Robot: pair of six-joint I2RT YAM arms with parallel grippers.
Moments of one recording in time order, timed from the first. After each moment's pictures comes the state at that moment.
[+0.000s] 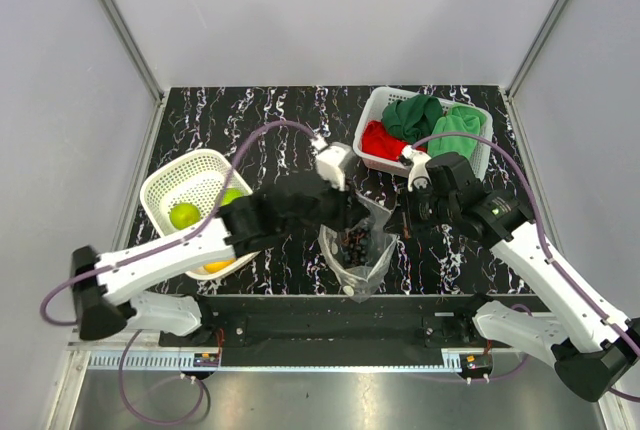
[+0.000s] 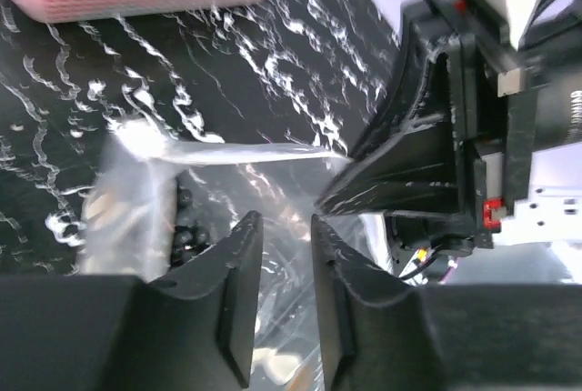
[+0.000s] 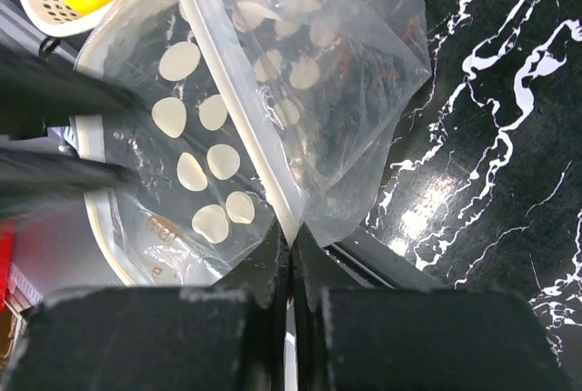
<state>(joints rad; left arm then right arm) -1.08 1.21 1.13 -0.30 -0.08 -0.56 0.60 0.99 1.09 -0.89 -0.31 0.37</state>
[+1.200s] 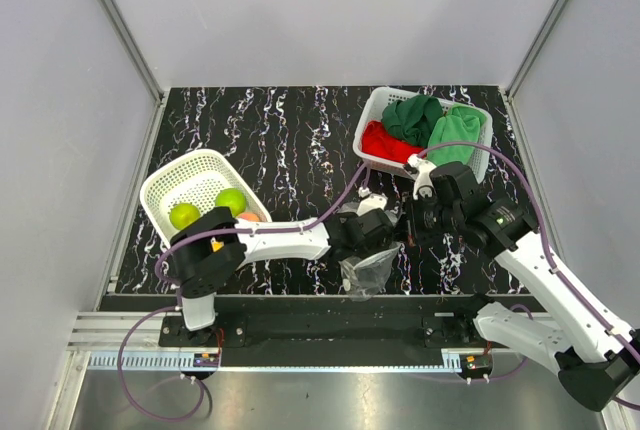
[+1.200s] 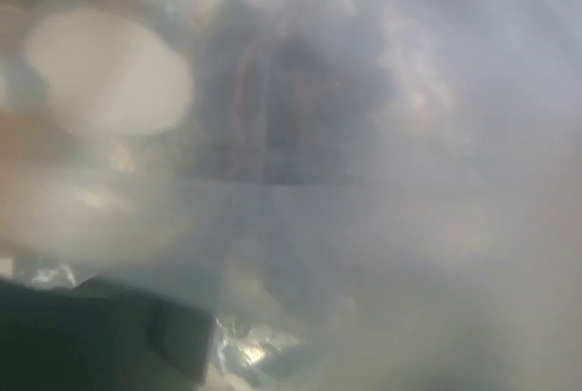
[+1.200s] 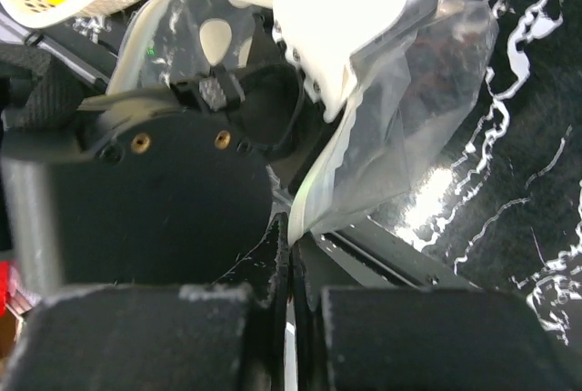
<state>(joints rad) -1.18 1.83 1.21 -0.40 -0.23 -0.76 0.59 0.93 1.03 -0.91 -0.29 0.40</state>
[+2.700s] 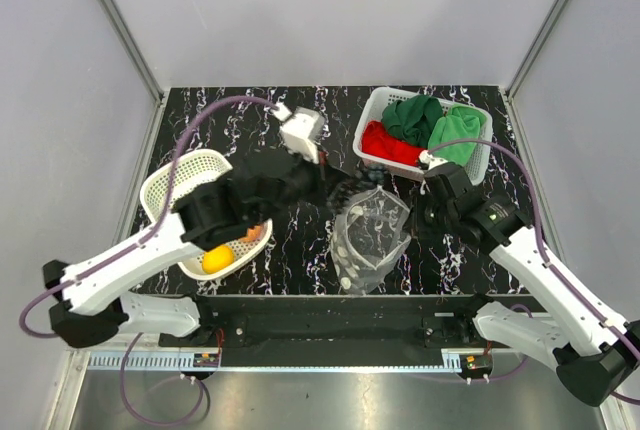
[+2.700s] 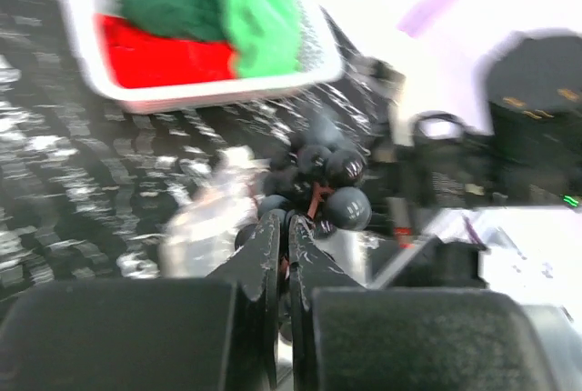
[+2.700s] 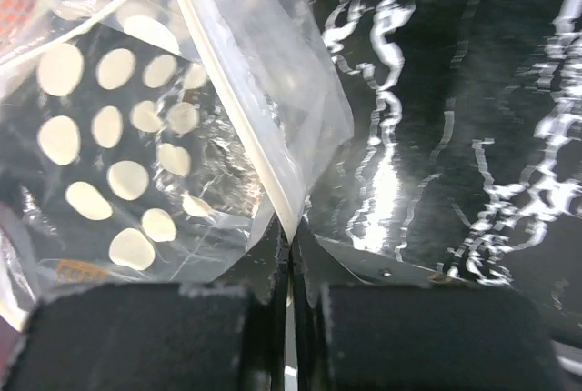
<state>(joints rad) -1.12 1.22 1.41 -0.48 -0.27 -0.48 0.60 0.97 1.01 -0.93 -0.02 0.50</state>
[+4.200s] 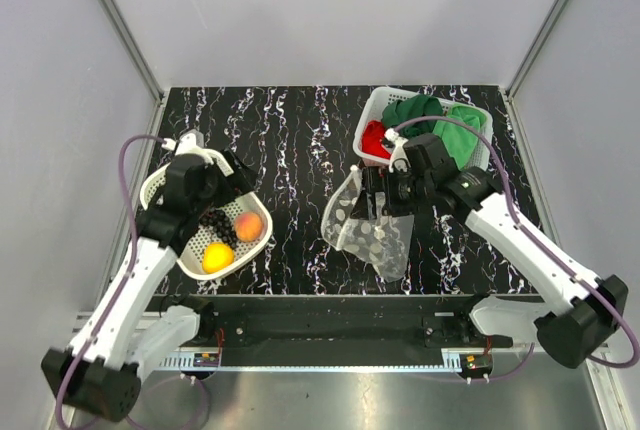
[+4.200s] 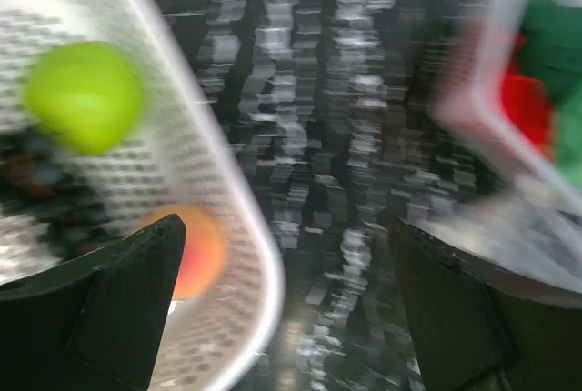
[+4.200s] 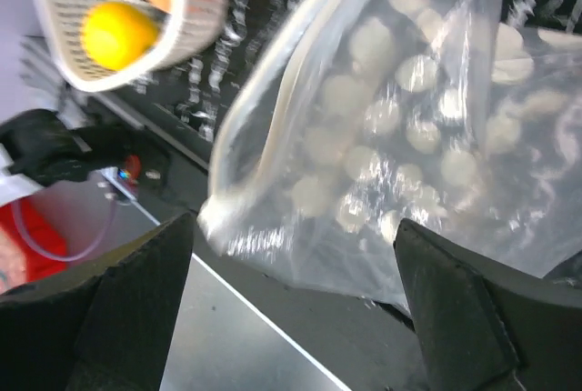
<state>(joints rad) -0.28 0.92 0.88 -0.55 -0.09 -0.64 0.60 1.21 1.16 -0.78 -0.33 0.46</state>
